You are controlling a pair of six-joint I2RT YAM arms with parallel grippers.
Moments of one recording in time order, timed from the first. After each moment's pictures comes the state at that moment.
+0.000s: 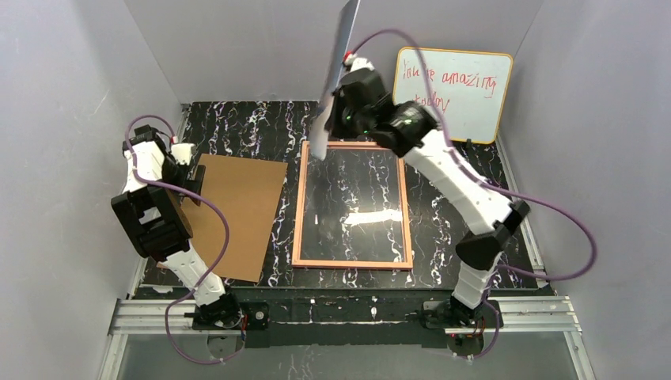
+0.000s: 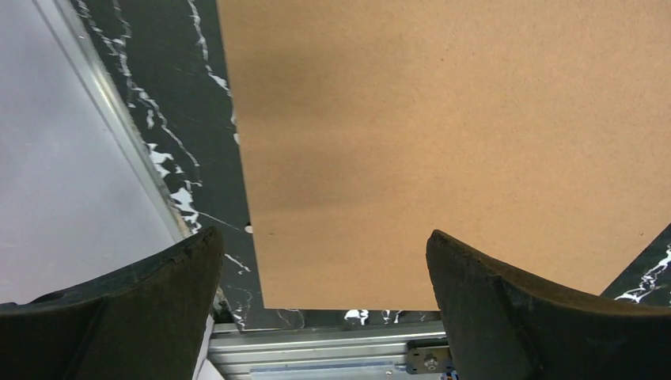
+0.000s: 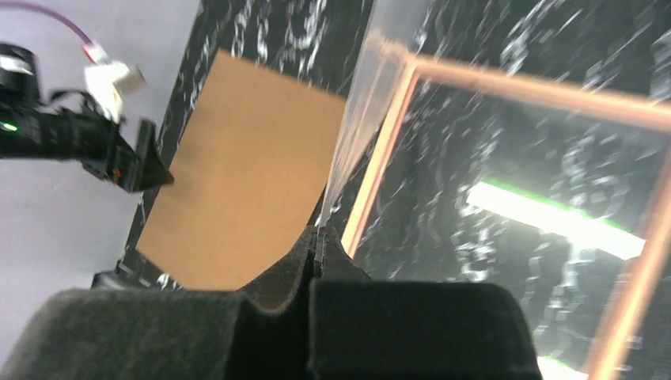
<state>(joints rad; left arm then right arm) 0.46 1.83 1.52 -1.10 0.09 0.58 0.86 1.81 2.09 -0.85 0.14 0.62</state>
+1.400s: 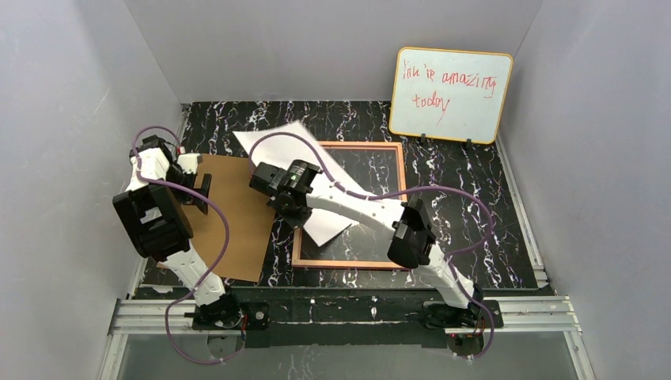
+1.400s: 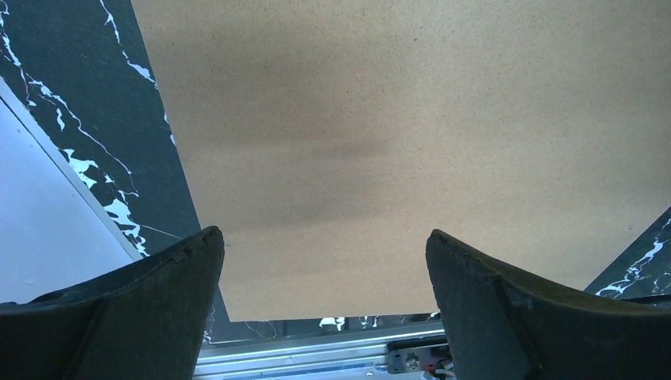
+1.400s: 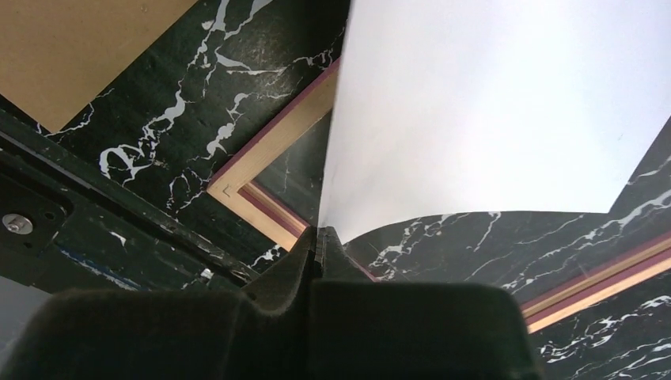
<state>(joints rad) 0.46 1.83 1.40 -1.07 0.12 0.56 1.18 2.28 2.34 -1.32 0.15 0.30</state>
